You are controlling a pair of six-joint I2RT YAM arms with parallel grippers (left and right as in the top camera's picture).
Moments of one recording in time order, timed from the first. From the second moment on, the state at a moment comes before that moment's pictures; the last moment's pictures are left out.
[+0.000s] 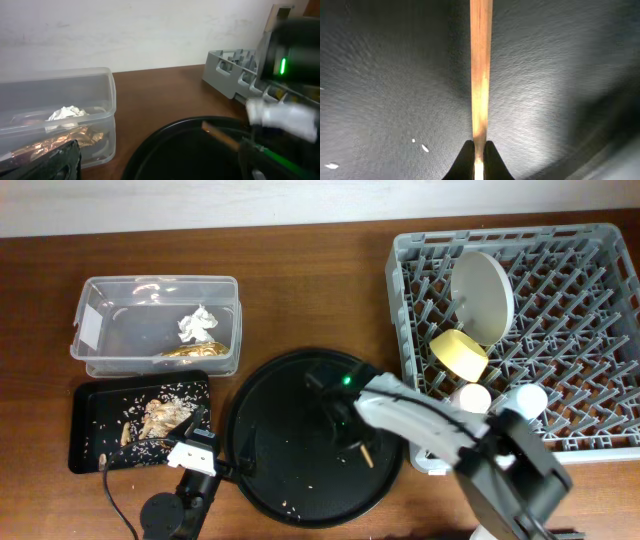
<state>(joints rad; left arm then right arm) -0.16 0.01 0.02 -0.06 0.18 -0.04 0.72 1.81 1.20 -1.00 0.02 0.36</state>
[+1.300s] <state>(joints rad) -0.16 0.01 0.02 -0.06 0.18 -0.04 0.58 0.77 1.55 -1.38 0.20 0.15</state>
